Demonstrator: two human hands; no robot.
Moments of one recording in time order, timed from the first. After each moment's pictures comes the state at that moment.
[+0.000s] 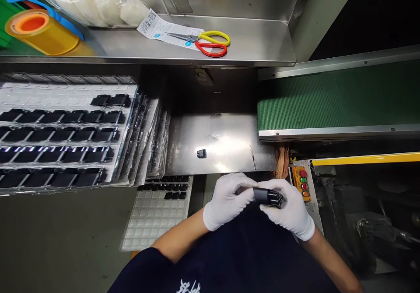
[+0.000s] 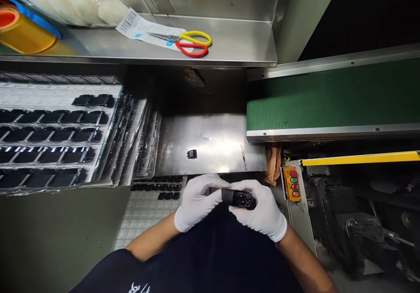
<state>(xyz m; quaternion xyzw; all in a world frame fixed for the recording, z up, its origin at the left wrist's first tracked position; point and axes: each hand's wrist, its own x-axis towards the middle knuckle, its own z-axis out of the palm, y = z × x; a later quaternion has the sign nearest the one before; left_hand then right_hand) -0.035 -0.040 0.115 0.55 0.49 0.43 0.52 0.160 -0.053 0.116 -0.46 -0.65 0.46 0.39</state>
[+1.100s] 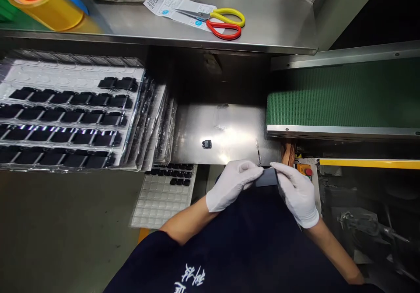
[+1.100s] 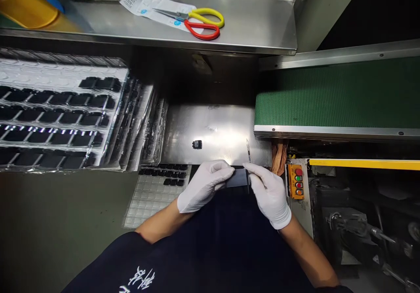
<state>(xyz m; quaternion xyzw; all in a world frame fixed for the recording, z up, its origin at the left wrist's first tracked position) -0.034 -0.021 0.110 0.30 0.48 0.36 0.74 0.165 -0.036 0.097 -0.53 -0.65 0.38 0.38</state>
